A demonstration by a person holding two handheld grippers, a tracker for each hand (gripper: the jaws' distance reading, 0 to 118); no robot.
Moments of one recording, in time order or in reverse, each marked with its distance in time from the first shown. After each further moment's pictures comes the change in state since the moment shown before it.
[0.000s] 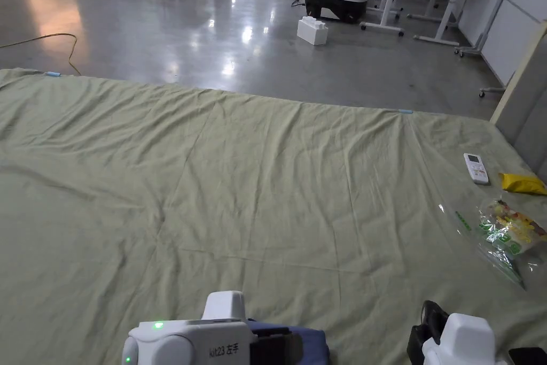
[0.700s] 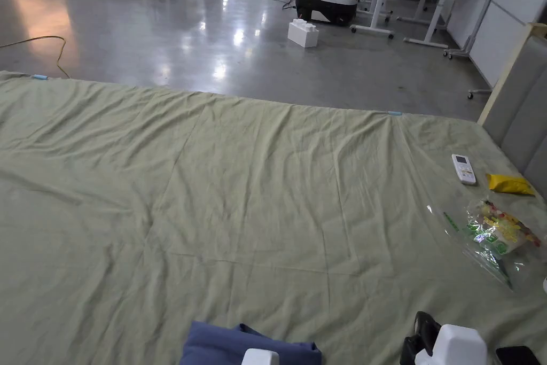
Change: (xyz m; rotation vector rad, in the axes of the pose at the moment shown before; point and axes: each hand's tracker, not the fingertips) left arm 0.019 -0.064 -0.079 -0.151 0.056 -0.151; right arm 0.008 -0.010 0.004 -0.035 -0.008 -0.019
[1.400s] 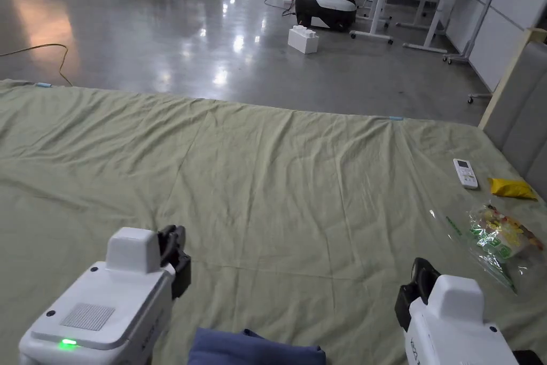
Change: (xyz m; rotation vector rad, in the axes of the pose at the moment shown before) left arm -0.051 0.071 0.184 0.843 0.475 -0.204; right arm -0.029 0.060 -0.002 0.198 -0.002 0.005
